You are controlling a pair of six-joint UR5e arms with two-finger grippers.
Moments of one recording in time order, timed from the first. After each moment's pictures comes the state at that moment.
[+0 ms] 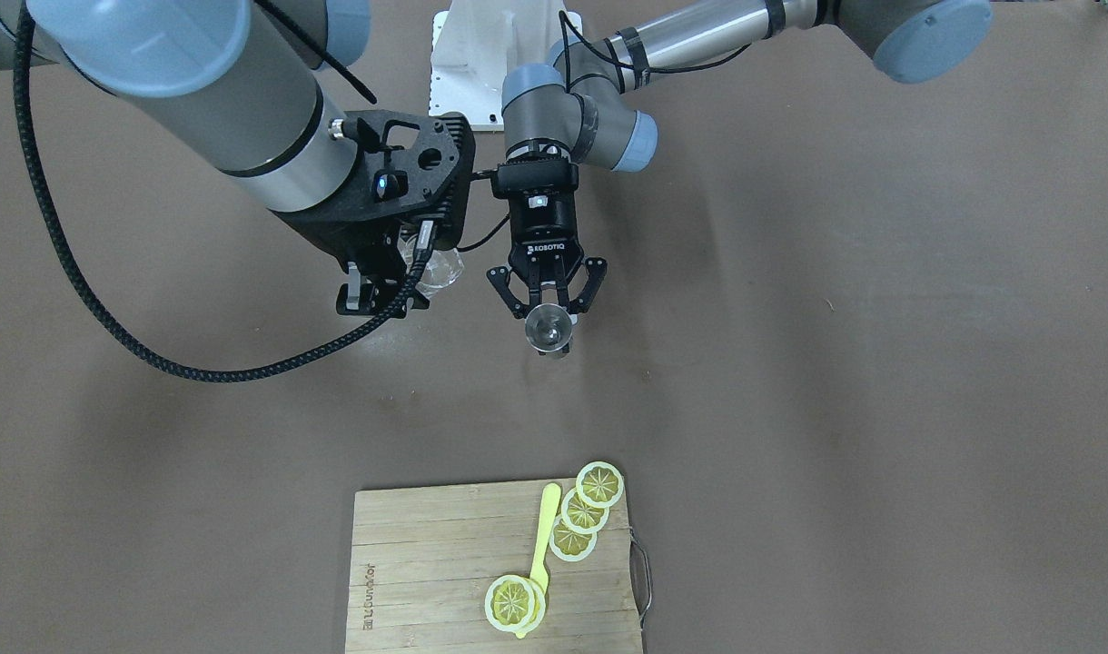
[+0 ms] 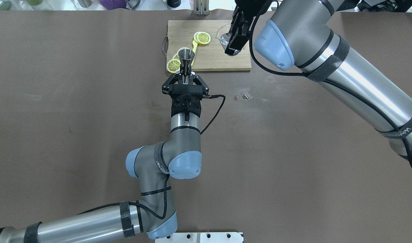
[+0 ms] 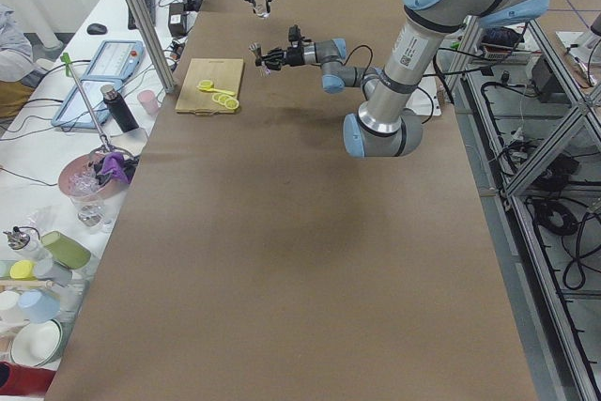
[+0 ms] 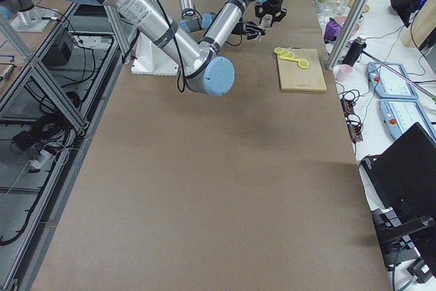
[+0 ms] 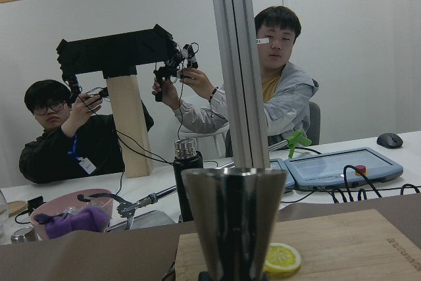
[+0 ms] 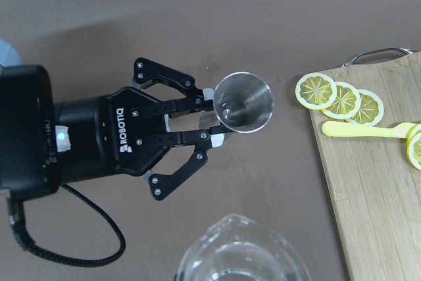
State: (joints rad) left arm -0.31 -2.36 -1.31 -2.25 -0.40 -1.01; right arm 0.94 -0.63 1.58 -1.82 2.40 -0.52
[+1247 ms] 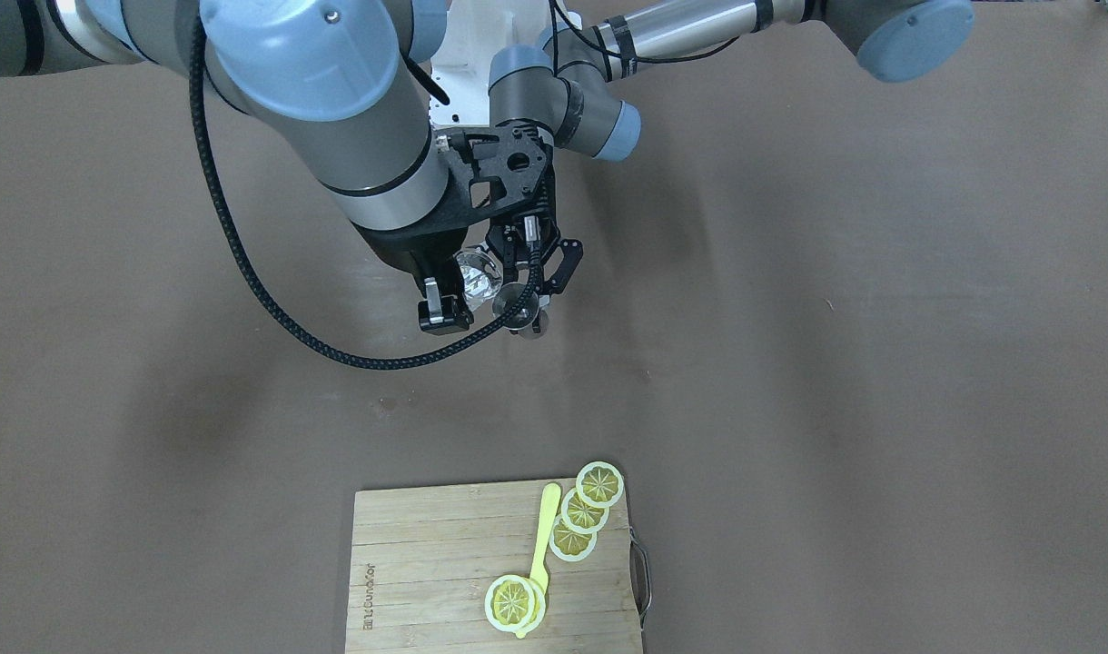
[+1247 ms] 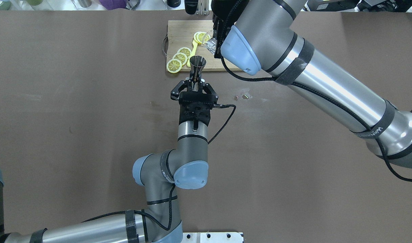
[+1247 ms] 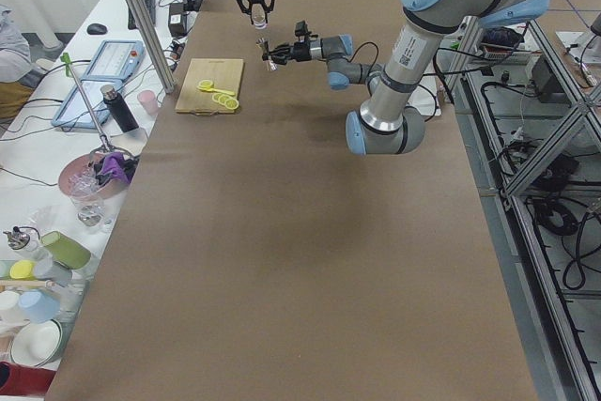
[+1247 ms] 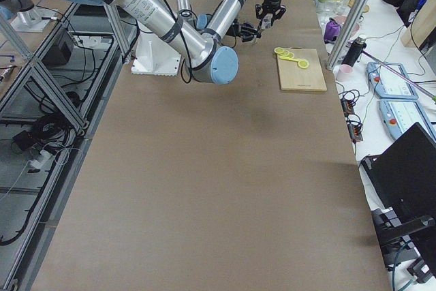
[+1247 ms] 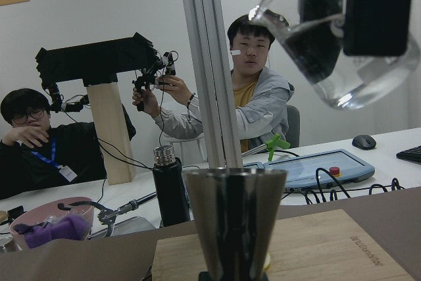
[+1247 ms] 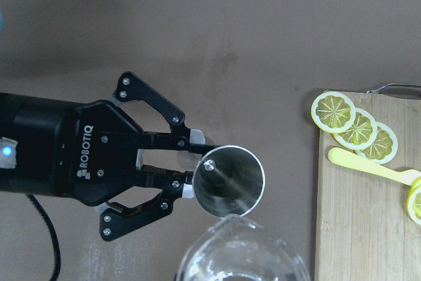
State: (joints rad) left arm -0.27 -2.38 -1.31 -2.30 -0.41 -0.91; right arm 0.88 -0.53 1.50 -1.89 2.27 -0.76
